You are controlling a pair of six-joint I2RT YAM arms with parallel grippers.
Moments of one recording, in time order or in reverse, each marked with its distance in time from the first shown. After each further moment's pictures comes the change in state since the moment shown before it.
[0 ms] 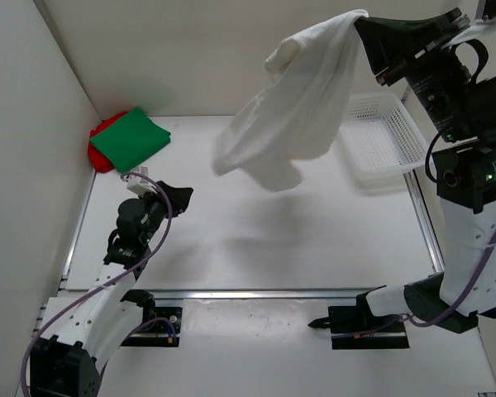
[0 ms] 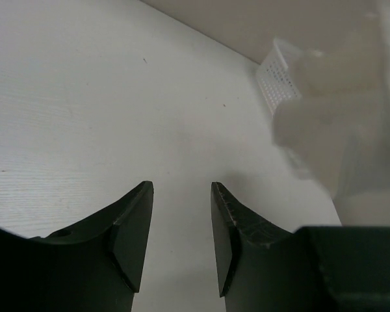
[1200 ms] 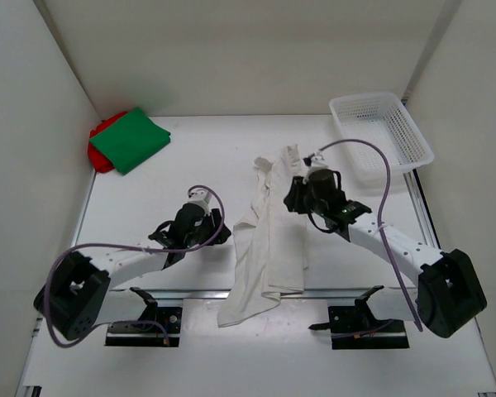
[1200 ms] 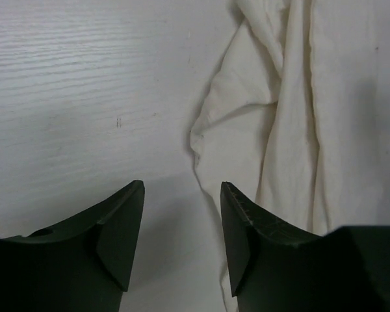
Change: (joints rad) left arm -0.370 0.407 0.001 -0.090 -0.115 0.031; right arm 0.235 -0.159 -1.499 0.320 0.314 0.159
